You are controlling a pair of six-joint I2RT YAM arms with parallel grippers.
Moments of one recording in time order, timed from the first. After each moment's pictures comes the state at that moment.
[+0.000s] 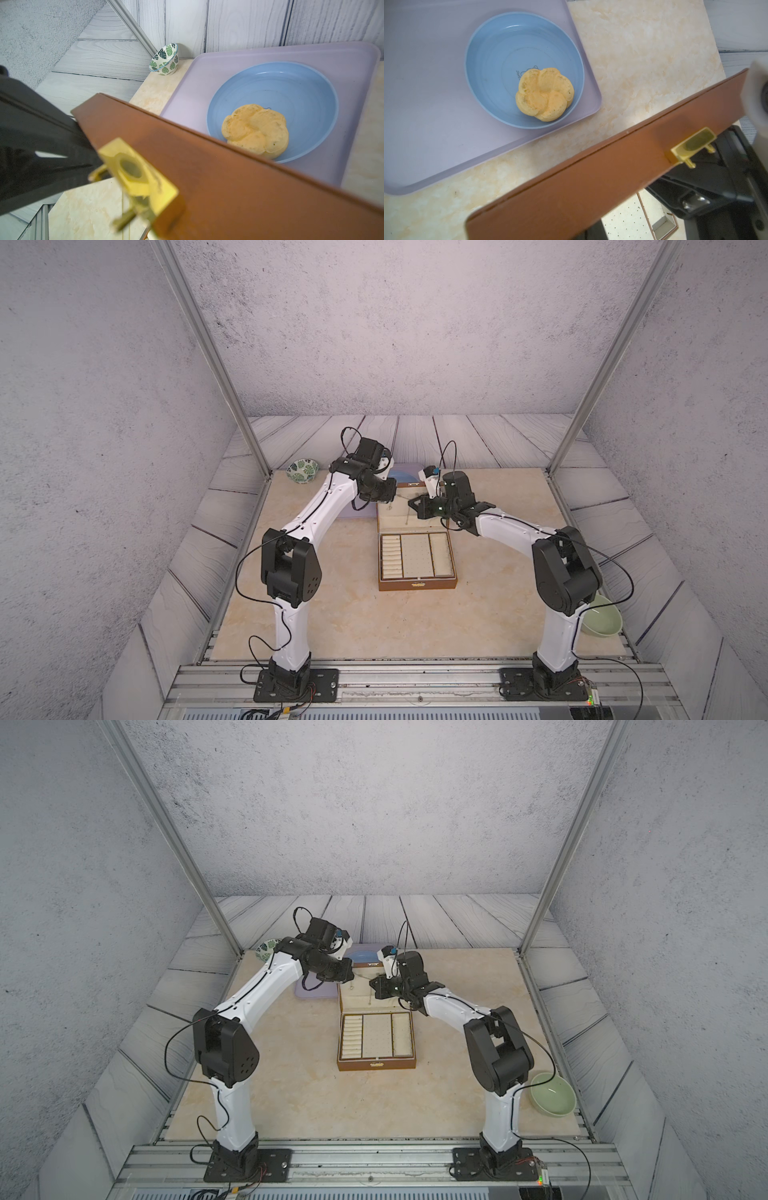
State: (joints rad) left arm -0.43 2.00 1.96 -0.93 0.25 -0.19; right arm 0.50 1.91 1.37 0.02 -0.44 0.31
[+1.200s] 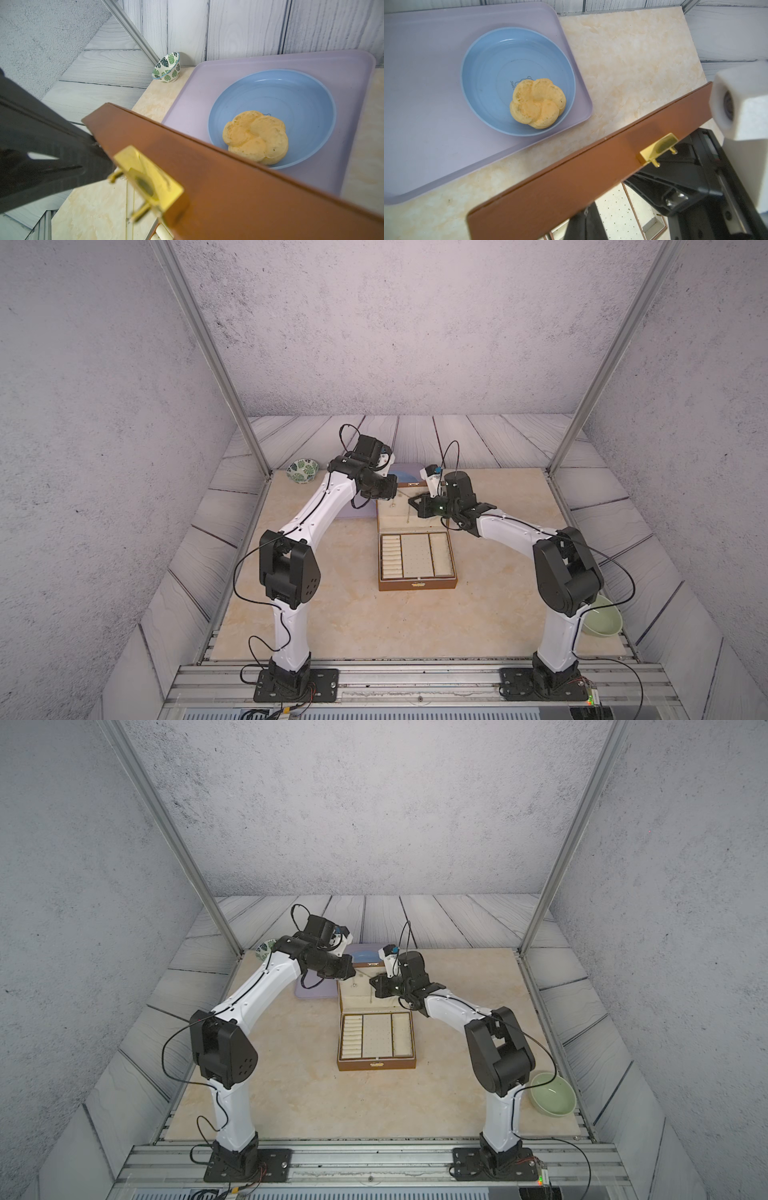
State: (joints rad) left arm -0.43 1.98 1.97 -0.91 0.28 -0.20; right arm 0.50 1.90 1.35 0.07 -0.43 0.34
